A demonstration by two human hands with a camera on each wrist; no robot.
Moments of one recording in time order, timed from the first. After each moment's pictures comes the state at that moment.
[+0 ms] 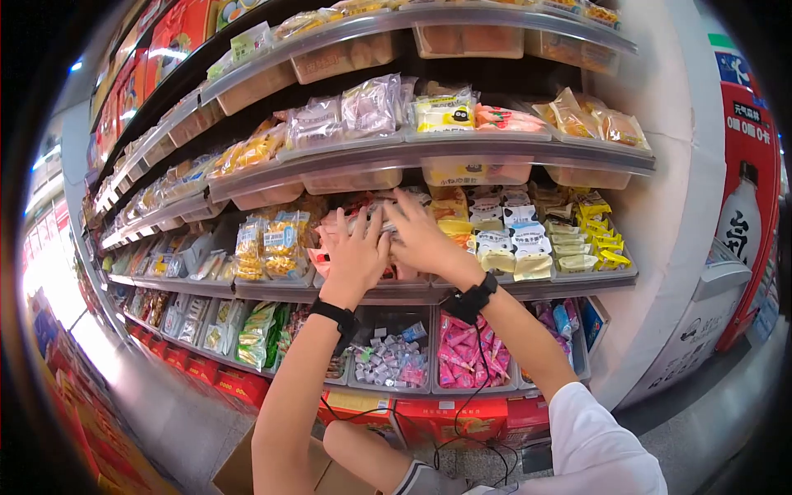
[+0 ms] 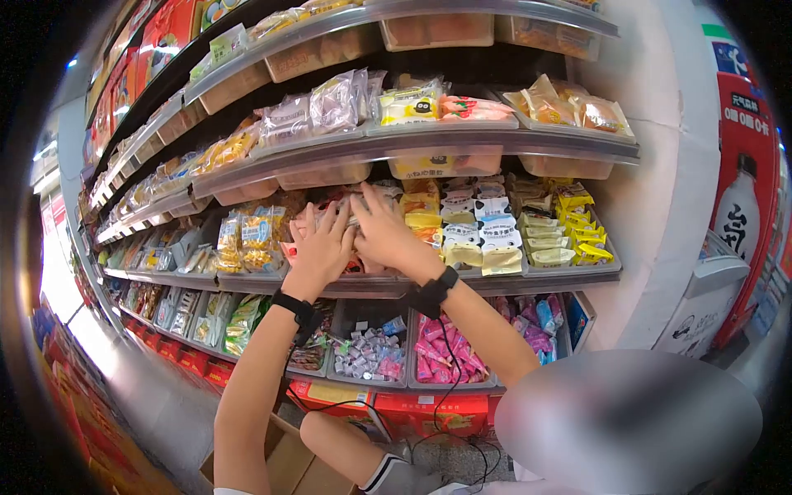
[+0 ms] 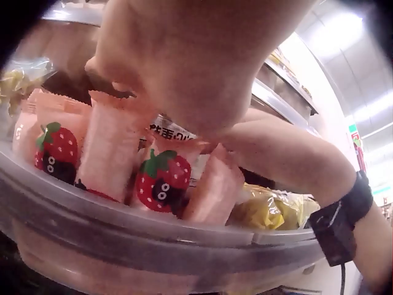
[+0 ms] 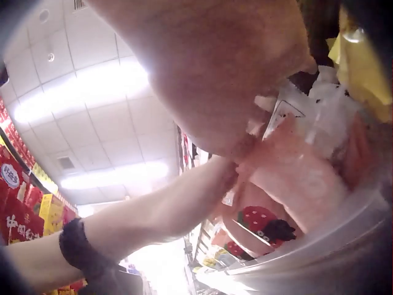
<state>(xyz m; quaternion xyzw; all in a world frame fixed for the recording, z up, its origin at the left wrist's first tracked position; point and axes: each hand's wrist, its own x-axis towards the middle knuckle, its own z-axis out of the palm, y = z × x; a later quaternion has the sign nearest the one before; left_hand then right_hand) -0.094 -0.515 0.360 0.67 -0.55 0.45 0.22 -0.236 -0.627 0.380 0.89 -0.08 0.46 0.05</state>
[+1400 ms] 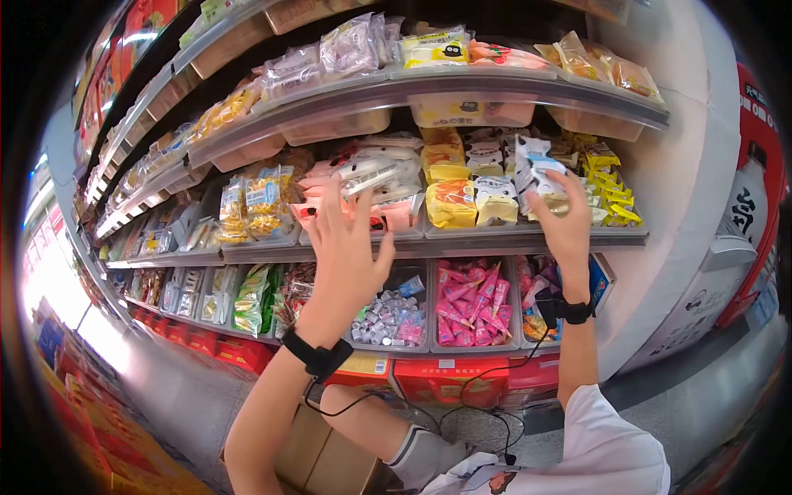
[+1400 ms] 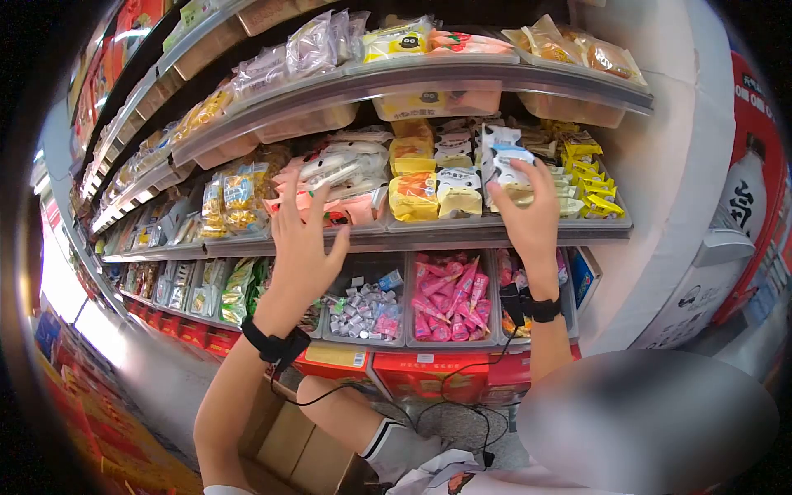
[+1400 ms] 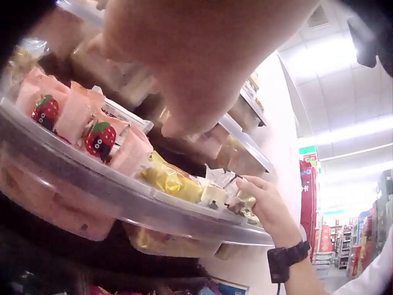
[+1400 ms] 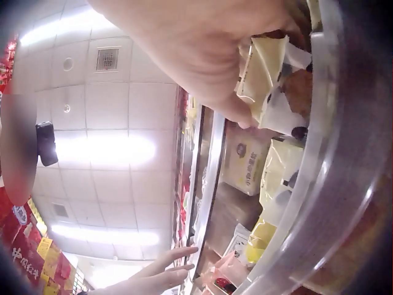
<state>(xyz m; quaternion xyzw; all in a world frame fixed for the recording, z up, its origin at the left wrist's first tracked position) -0.169 -0.429 0.350 0.64 -0.60 0.37 0.32 -0.443 -0.630 0.330 0.68 -0.27 0.68 -0.05</state>
